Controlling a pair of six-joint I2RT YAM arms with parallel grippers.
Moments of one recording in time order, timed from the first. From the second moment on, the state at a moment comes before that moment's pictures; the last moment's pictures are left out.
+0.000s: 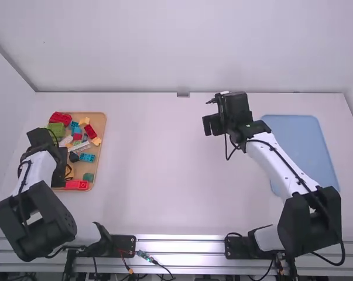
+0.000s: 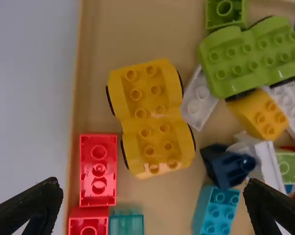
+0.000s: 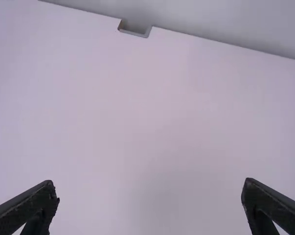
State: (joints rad) left arm 0.62 1.47 0.90 -0.62 -0.22 -1.11; right arm 0.31 1.53 1.16 -0.43 -0.03 -0.03
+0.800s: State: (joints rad) left arm 0.66 1.76 1.05 -0.60 -0.10 -1.13; right arm 0.32 1.53 1.16 -0.41 0.01 -0.03
